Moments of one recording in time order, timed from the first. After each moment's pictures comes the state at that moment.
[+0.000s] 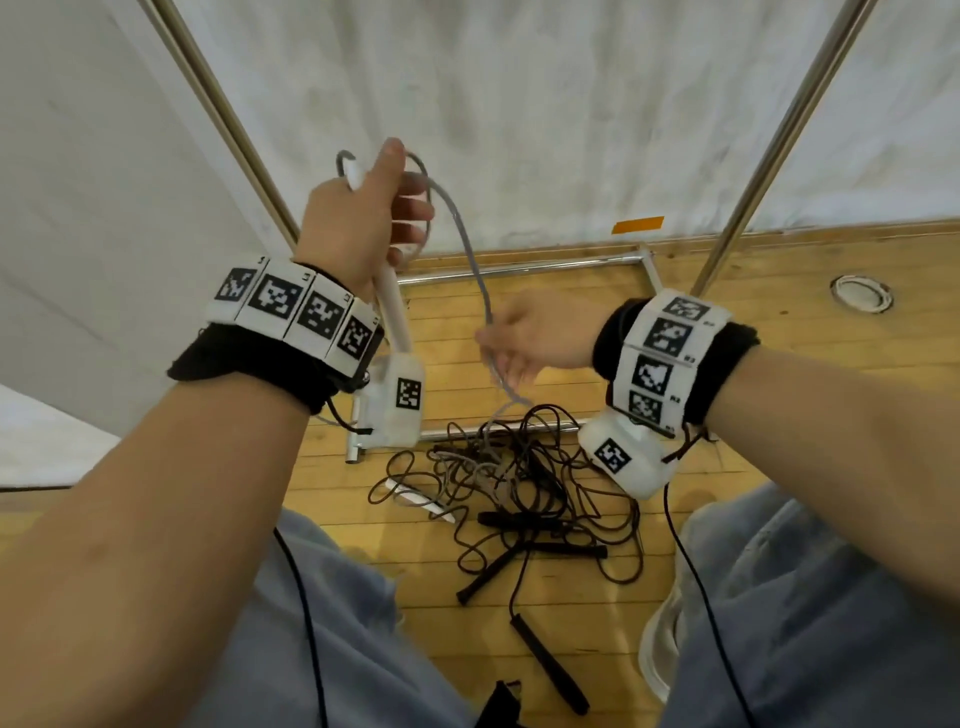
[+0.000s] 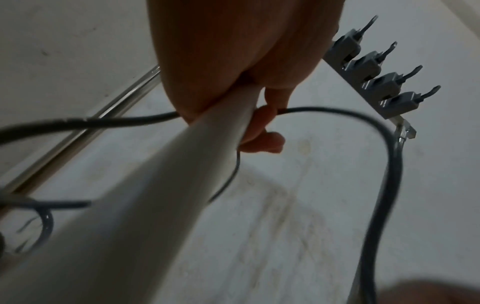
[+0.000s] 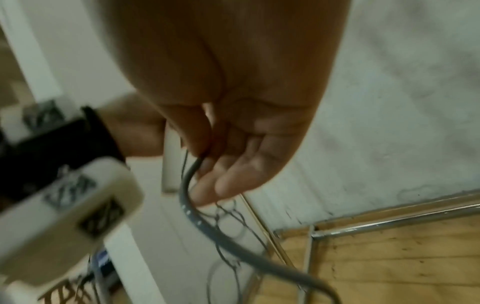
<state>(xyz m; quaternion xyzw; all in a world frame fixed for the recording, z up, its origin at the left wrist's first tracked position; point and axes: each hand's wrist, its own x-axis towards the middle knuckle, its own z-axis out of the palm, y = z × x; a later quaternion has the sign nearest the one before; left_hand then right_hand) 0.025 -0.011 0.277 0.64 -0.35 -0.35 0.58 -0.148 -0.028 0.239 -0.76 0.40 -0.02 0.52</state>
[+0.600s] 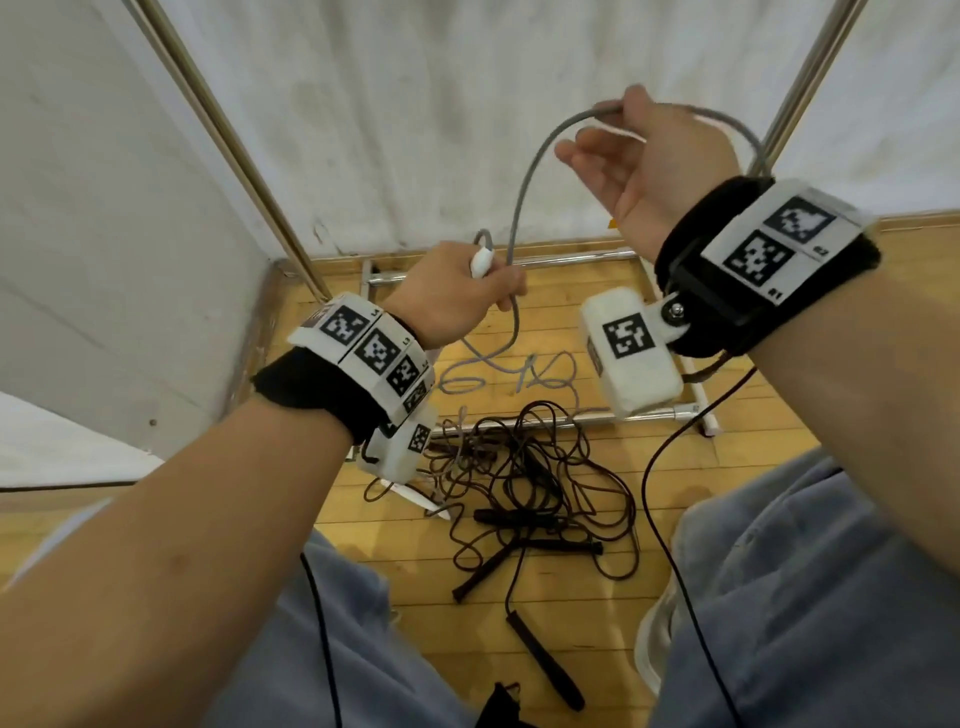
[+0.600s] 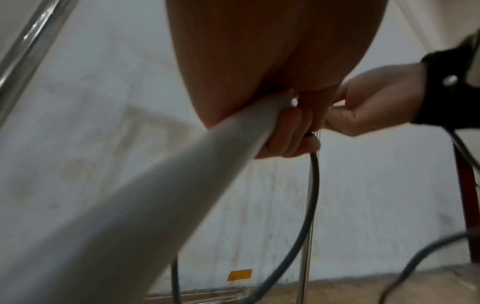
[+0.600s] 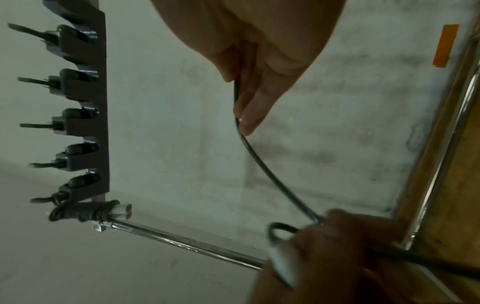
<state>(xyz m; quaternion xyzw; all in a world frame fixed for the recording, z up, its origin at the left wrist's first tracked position) -0.026 -0.004 0.250 0.64 -0.62 -0.34 0.30 -0.184 -0.078 0.299 -0.31 0.37 -0.53 0.70</state>
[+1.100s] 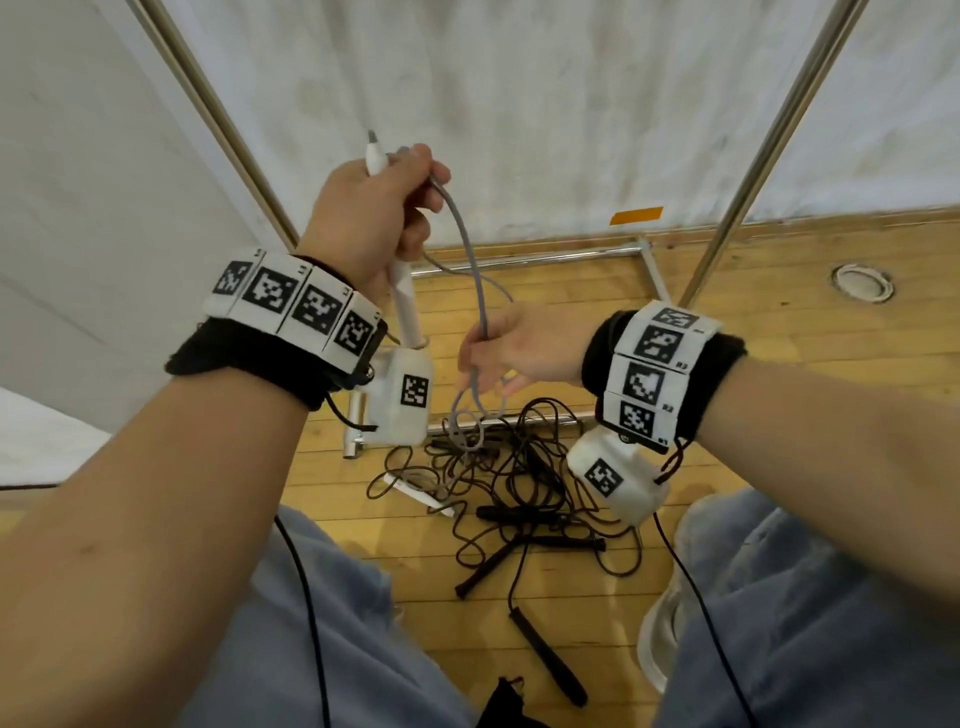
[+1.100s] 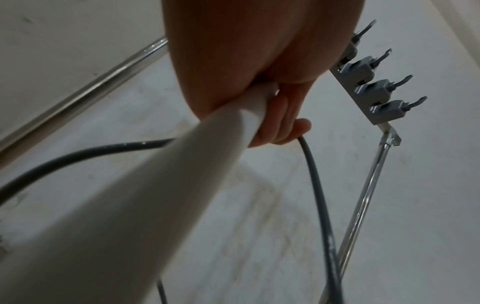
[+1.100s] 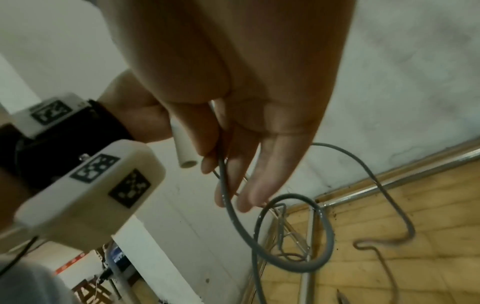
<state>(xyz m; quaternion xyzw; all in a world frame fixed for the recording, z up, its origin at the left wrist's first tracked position) 0.012 -0.015 0.277 0.58 -0.40 -0.41 0.58 -0.147 -0.019 0.227 -0.70 0.38 -0.01 0.60</state>
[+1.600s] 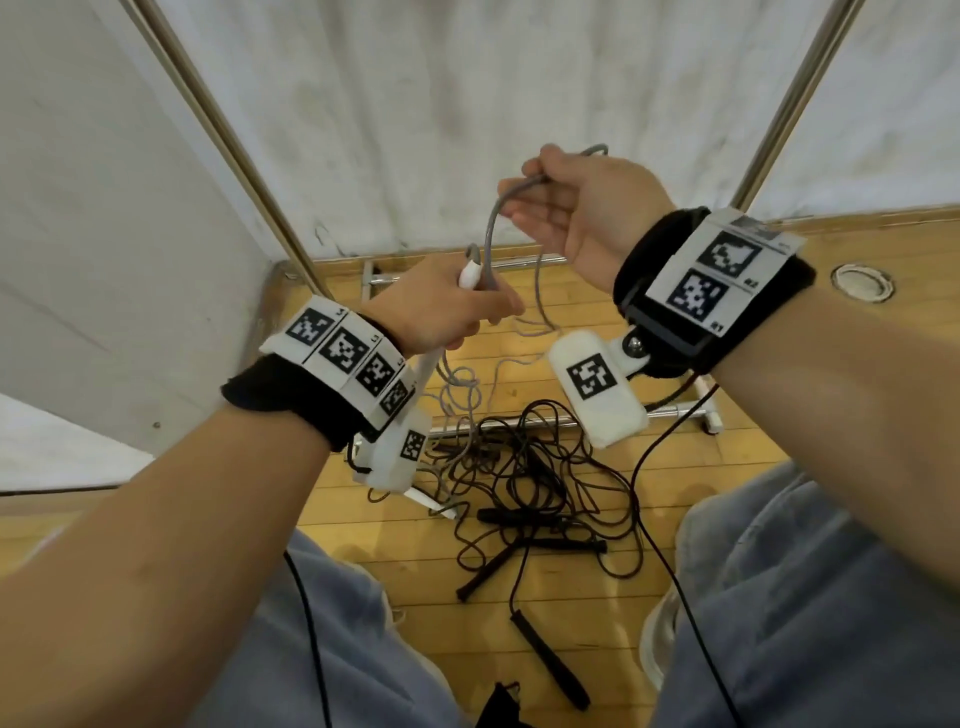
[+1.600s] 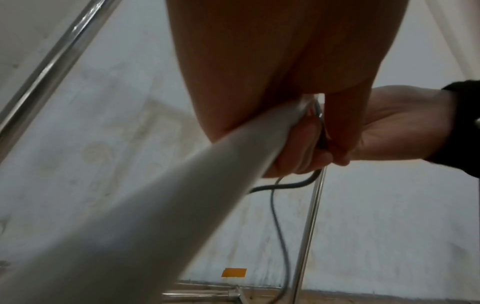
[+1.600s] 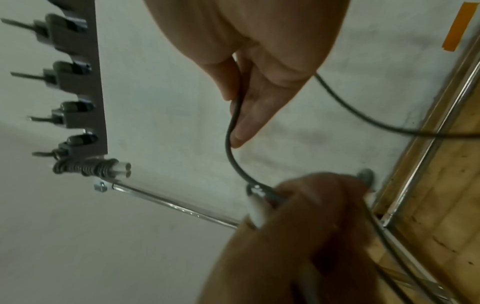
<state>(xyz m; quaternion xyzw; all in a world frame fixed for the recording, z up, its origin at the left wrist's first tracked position) -0.015 0.005 0.251 0.64 -0.59 -0.42 0.27 -0.159 -0.061 0.284 -0.39 0.37 -0.43 0.72</state>
